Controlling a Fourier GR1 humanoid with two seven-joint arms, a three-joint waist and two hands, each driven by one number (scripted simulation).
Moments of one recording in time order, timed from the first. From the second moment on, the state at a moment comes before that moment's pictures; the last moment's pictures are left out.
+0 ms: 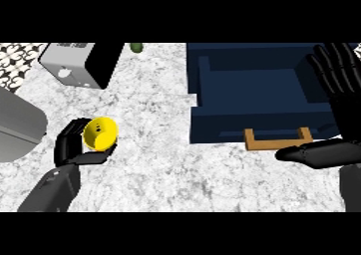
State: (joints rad) left arm -0.54 0.22 0.38 -0.24 0.04 -0.09 -1.09; right arm -0.30 -0.21 -0.12 -1.85 -0.13 0.18 0.13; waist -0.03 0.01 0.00
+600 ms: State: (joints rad) left arm -0.64 0.12 0.33 -0.38 0.05 -0.12 -1.05; right arm -0.29 -0.23 -0.15 -1.84 -0.13 0.19 0.13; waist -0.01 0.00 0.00
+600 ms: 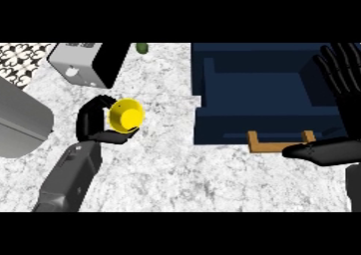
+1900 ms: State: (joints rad) left arm -1.23 0.00 -0.02 -0.59 0.18 0.27 -0.34; right arm -0.26 -0.21 -0.15 -1.84 -0.11 0.19 0.09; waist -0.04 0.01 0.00
